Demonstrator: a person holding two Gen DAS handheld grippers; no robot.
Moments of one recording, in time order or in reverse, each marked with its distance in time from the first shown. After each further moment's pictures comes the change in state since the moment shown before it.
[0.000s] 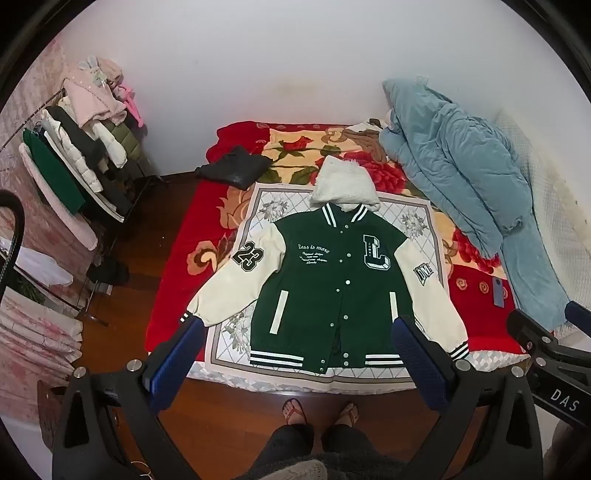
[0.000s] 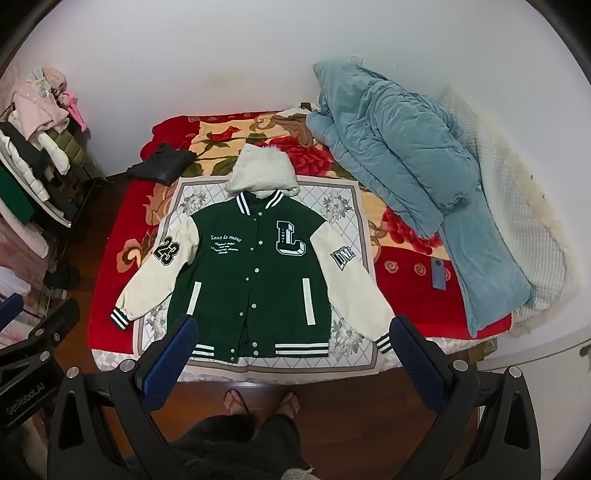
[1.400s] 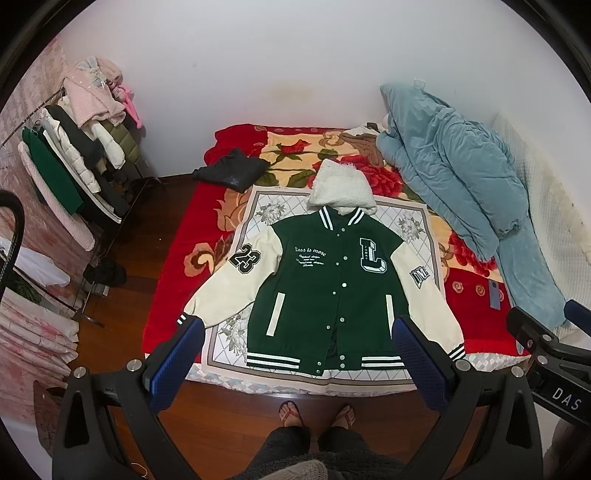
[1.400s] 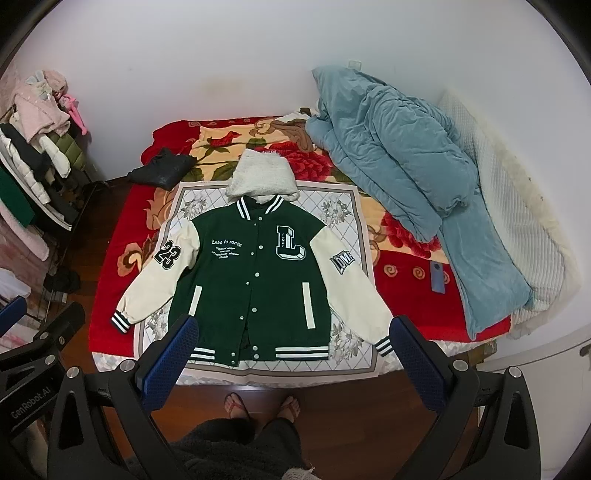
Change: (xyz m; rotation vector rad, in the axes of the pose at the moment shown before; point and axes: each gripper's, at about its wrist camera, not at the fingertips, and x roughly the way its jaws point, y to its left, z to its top) left arm -0.005 -0.028 0.019 -0.002 -0.013 -0.008; right arm -0.009 0.000 0.001 0.000 -0.013 0.002
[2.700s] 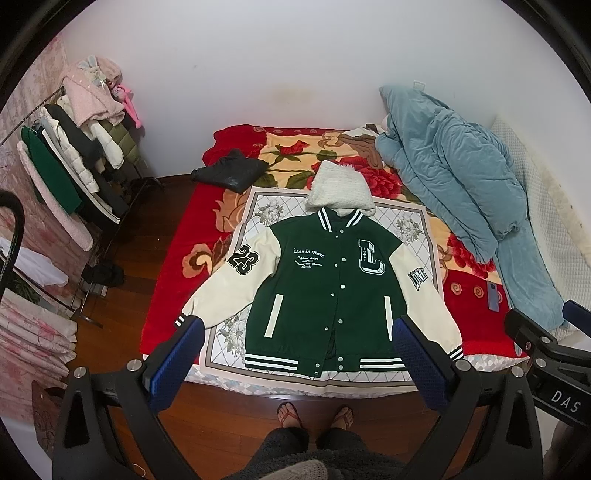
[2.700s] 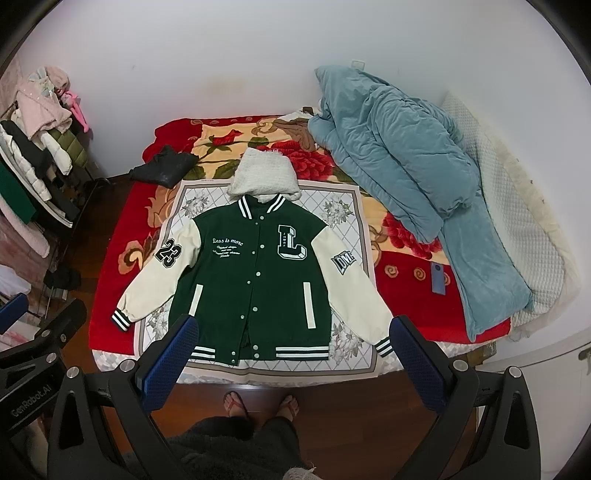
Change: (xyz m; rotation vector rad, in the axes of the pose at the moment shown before) left arm -0.003 -0.001 0.000 -0.003 -0.005 -0.008; right arm -0.009 0.008 0.010 -0.004 -0.002 -0.002
